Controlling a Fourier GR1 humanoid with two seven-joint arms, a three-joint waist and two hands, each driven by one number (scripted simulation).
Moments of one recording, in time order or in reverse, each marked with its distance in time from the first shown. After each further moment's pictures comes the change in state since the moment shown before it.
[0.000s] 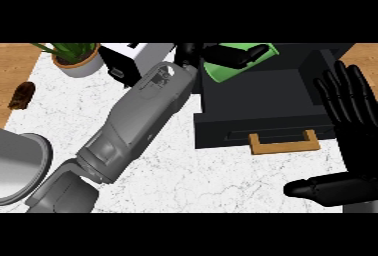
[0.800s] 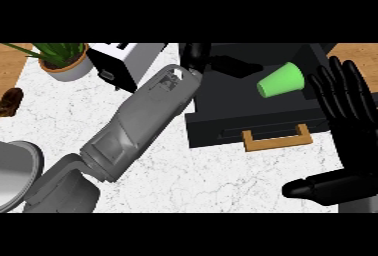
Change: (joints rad) left arm -0.048 0.000 -0.210 0.083 0.081 0.088 0.029; right arm -0.034 0.003 0.007 0.020 -0.037 0.025 -0.015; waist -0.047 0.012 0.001
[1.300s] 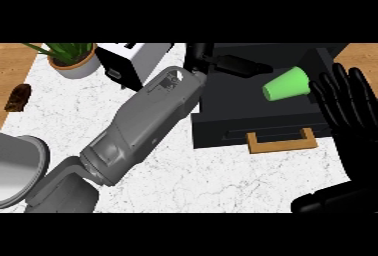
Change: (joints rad) left arm 0.033 0.000 0.031 -0.101 0.145 -0.034 -0.128; right arm 0.041 0.007 0.000 -0.047 -0.078 0.024 0.031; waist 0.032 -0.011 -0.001
